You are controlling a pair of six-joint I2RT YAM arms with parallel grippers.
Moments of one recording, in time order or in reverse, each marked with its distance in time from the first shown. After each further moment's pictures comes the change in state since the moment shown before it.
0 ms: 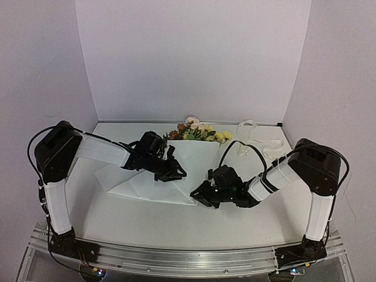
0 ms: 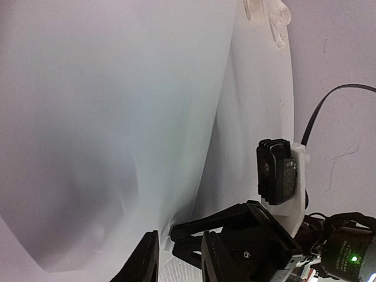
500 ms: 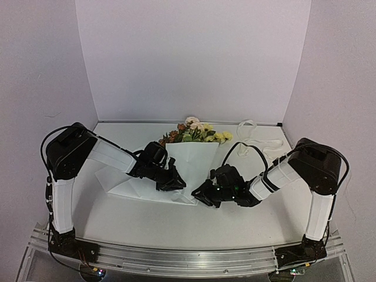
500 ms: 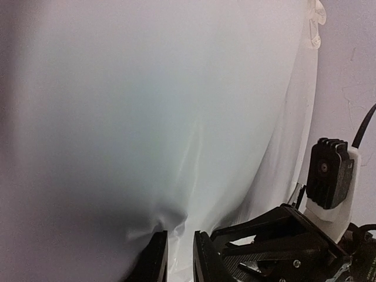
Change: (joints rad) left arm -0.013 0.129 -0.024 0.064 0.034 -0.105; right arm -0.026 0.000 -0.011 0.019 -0.020 0.051
